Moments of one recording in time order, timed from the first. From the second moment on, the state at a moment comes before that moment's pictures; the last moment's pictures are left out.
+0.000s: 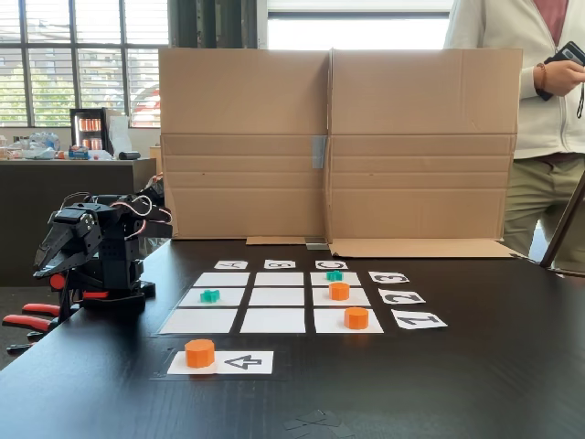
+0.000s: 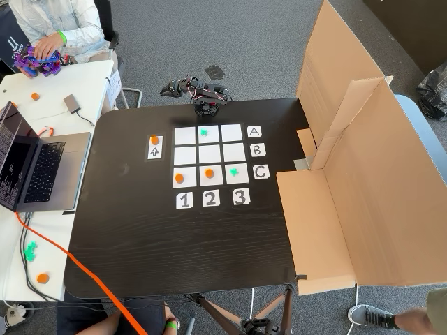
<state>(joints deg) 98.7 190.3 175.1 39.3 80.9</state>
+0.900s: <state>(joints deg) 96.8 184.0 174.4 39.8 78.5</state>
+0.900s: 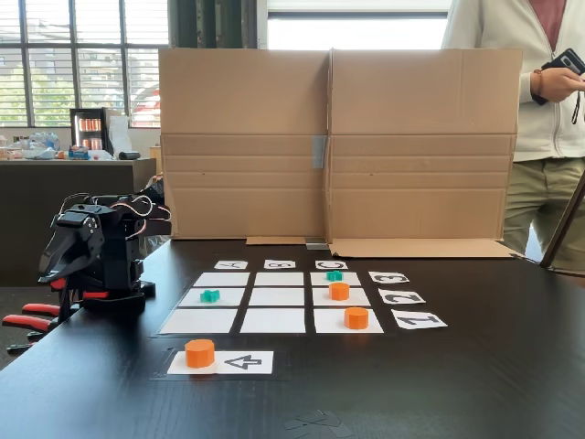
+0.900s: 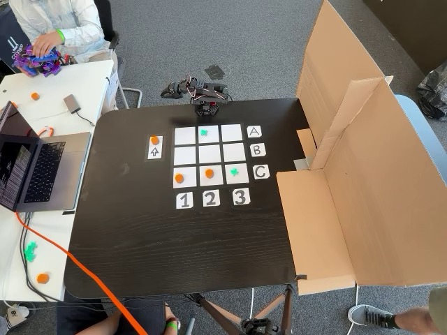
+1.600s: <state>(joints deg) 90.4 150.5 133.7 63.9 74.4</state>
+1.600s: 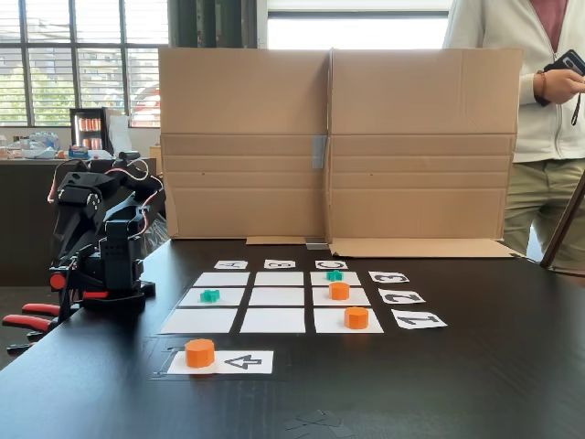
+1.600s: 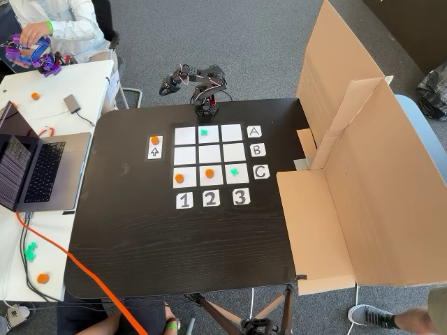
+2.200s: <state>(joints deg) 84.3 119.2 96.2 87.2 69.8</state>
